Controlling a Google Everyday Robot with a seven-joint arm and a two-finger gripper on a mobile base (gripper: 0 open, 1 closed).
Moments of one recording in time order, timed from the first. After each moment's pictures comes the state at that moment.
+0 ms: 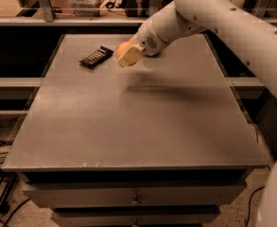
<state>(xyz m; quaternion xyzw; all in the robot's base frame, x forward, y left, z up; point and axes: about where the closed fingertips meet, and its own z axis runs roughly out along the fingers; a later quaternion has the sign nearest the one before) 0.694 0.029 0.903 -0.55 0.73 0.16 0.38</state>
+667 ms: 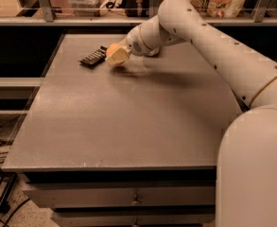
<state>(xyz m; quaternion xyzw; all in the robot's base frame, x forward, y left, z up) 0.758 0.076 0.865 -0.50 0.73 0.21 0.41</state>
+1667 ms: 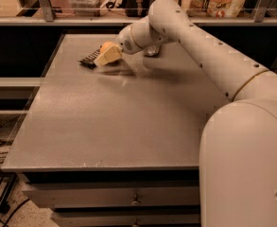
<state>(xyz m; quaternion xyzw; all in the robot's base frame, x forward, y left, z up) 0.778 0.108 0.863 -0.50 0.72 0.23 0.42</state>
